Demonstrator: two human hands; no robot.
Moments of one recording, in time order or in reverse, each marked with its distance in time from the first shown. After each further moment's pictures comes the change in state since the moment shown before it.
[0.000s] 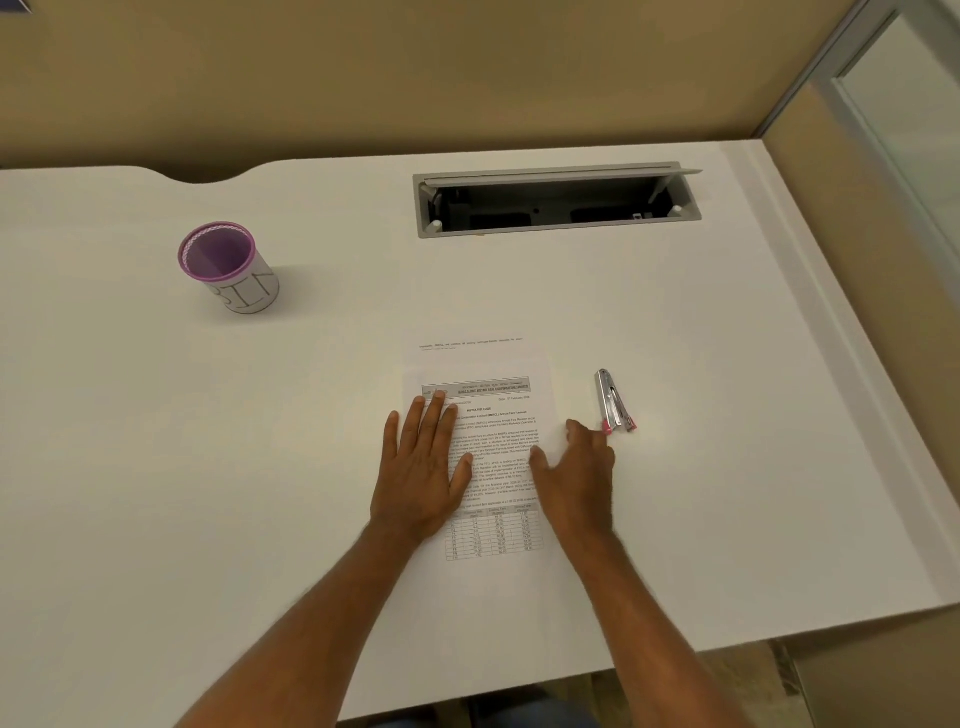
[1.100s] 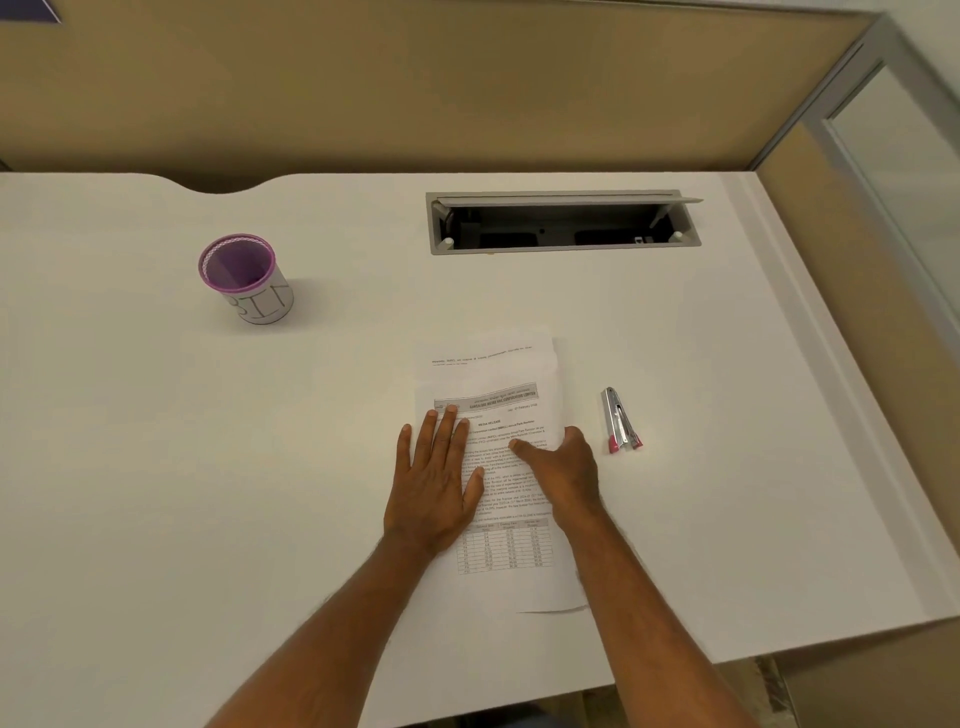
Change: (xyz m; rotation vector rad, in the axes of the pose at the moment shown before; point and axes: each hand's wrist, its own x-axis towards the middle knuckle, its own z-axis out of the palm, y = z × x) left_hand -0.001 -0.003 0.005 0.018 0.028 0.024; right_hand 0.027 -0.032 0.012 0.289 -0.175 0.306
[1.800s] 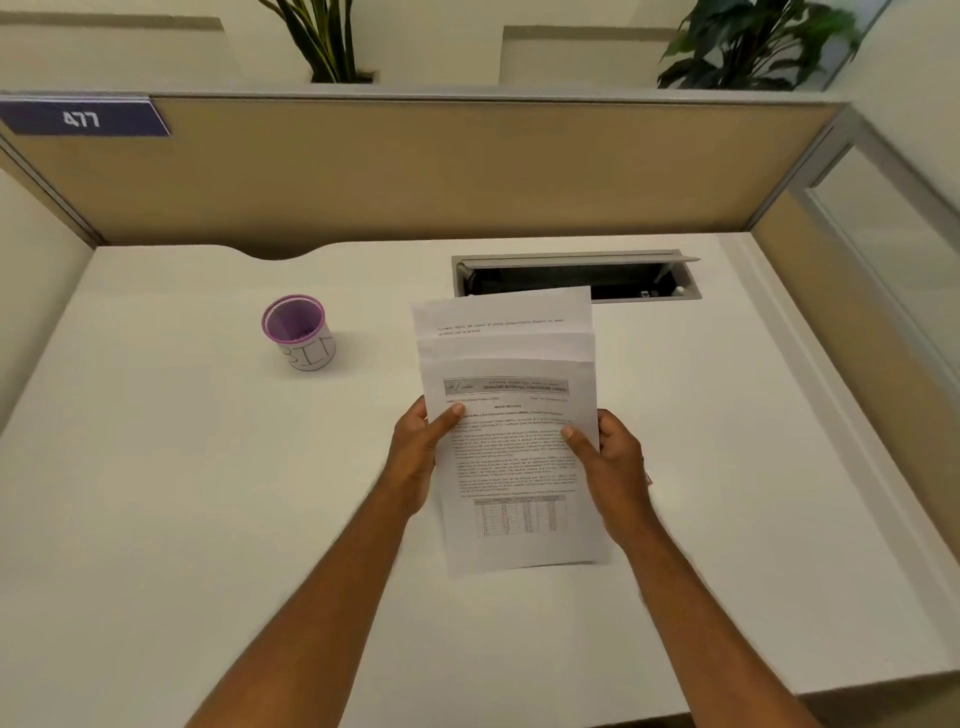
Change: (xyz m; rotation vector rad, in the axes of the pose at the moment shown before) left_hand 0.060 -0.013 -0.131 -1.618 0.000 -0.550; right_hand -0.039 -0.048 -0.061 0.401 -0.114 -0.476
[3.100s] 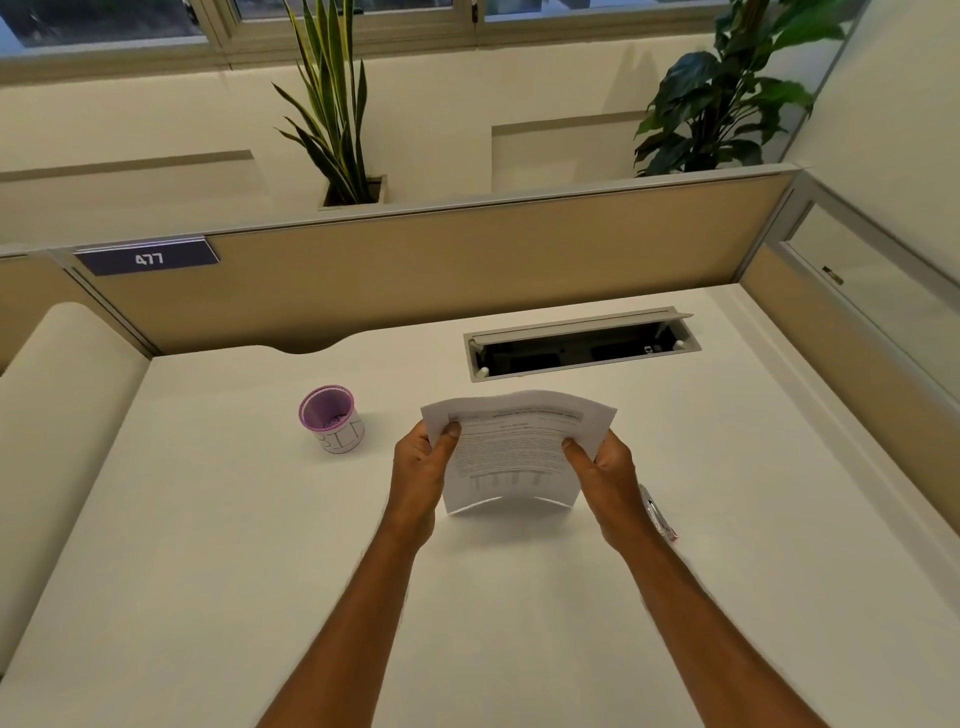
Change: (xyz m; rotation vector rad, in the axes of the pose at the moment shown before) left_hand -0.024 0.094 0.017 0.230 0.052 0.314; right_hand 0.026 -0.053 0.030 0.083 0.032 -0.089
